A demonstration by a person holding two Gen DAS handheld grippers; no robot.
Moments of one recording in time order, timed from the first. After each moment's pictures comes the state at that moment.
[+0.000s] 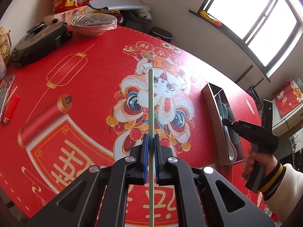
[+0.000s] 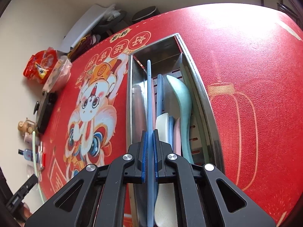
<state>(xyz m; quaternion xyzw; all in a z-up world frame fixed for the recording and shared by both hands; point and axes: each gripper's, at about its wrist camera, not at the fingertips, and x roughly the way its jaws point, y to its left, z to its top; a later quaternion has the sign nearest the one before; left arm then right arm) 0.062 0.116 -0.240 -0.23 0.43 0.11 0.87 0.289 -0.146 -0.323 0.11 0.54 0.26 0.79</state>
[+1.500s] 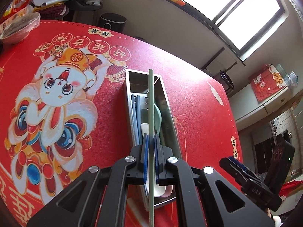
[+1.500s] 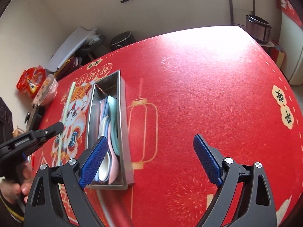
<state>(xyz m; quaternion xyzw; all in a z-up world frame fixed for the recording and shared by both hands) 0.224 -0.040 -0.251 -0.24 0.45 -0.02 0.86 0.249 -0.299 -0.265 0.11 0.49 0.17 0.85</state>
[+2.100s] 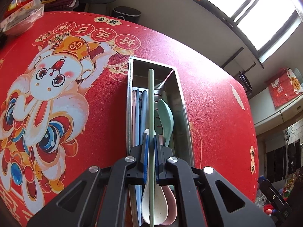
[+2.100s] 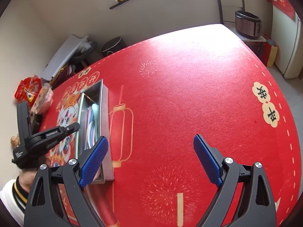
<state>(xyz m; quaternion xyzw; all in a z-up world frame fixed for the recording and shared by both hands) 0.264 -0.060 -0.295 -0.23 0.48 0.05 0.85 0.250 -0.352 -0.259 0.13 0.49 0.16 0.85</state>
